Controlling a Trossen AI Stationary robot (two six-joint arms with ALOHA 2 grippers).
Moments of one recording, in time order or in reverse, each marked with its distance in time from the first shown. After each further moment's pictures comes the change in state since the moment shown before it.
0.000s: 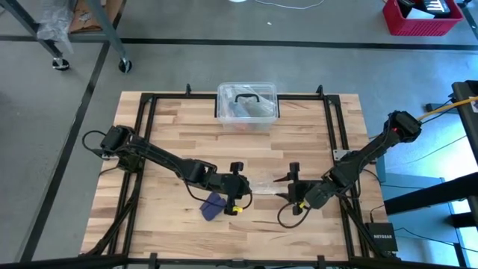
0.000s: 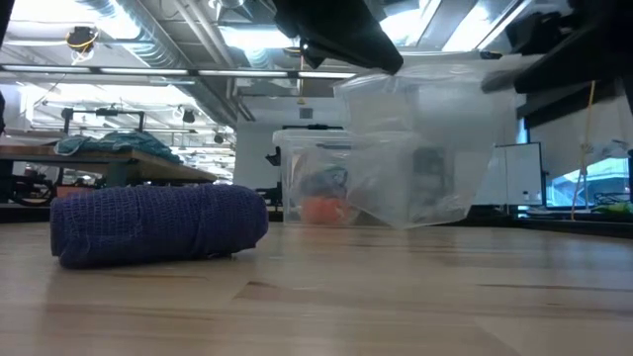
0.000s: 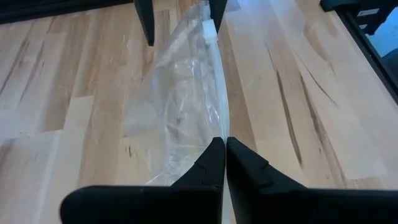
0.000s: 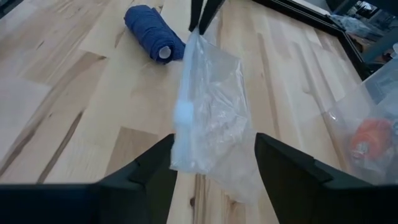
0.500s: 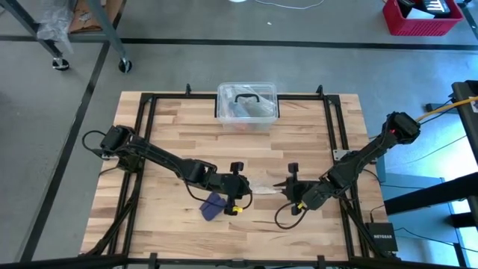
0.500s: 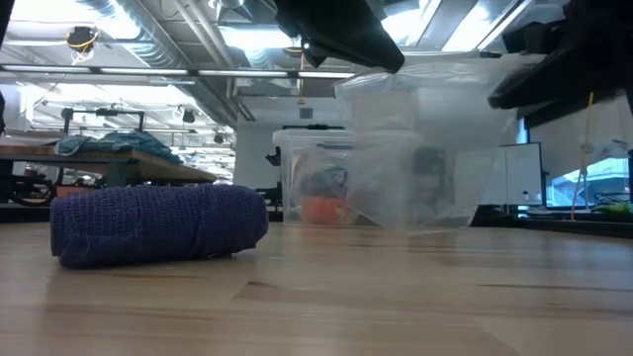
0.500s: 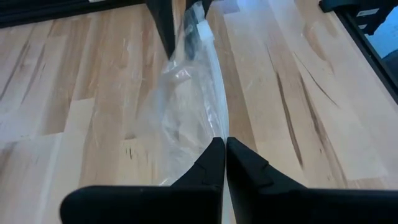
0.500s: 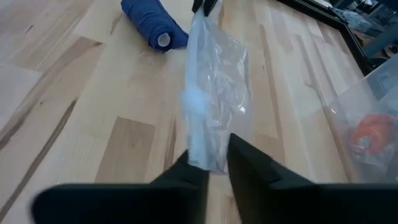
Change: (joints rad) left arm -0.001 0.000 0.000 0.006 0.000 0.009; right arm -0.005 0.037 0.000 -0.001 -0.001 -0.003
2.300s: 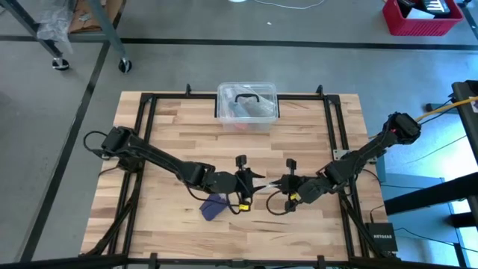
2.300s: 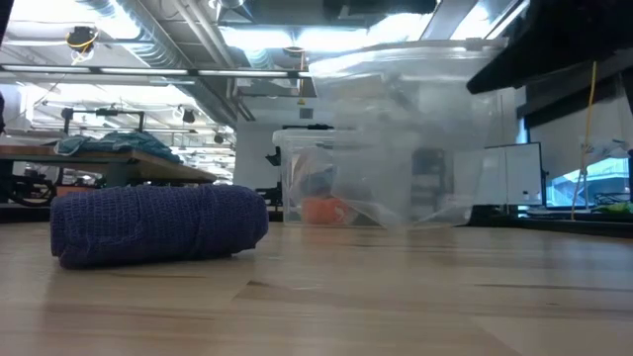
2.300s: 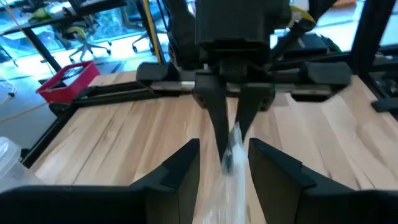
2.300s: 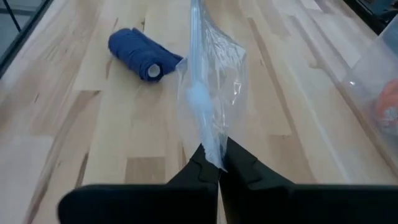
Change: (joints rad) left arm -0.016 0.010 0.000 0.341 -0.258 0.093; right arm -0.074 0.000 0.057 -0.012 -0.073 0.226
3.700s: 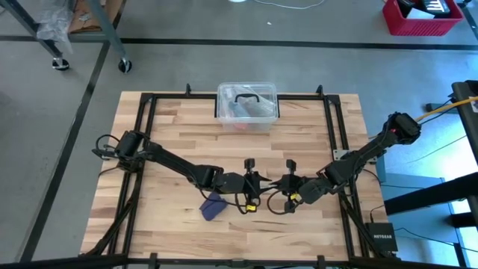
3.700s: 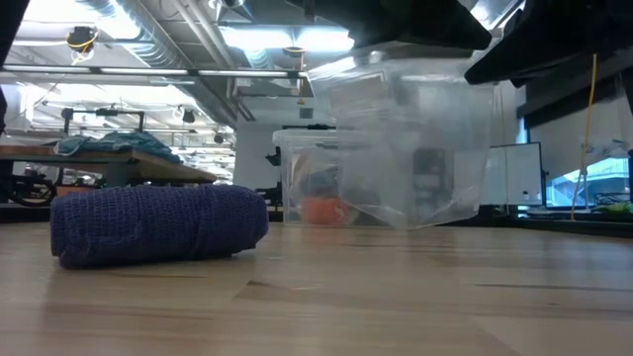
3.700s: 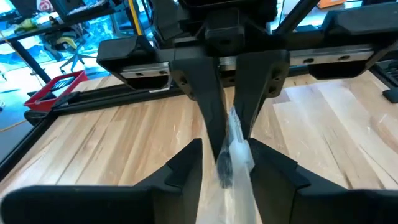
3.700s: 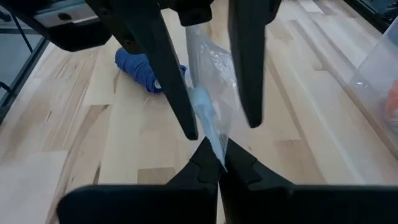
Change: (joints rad) left arm 0.034 0.144 0.000 0.178 0.075 0.065; right arm 0.002 0.000 0.000 0.037 0.002 0.042
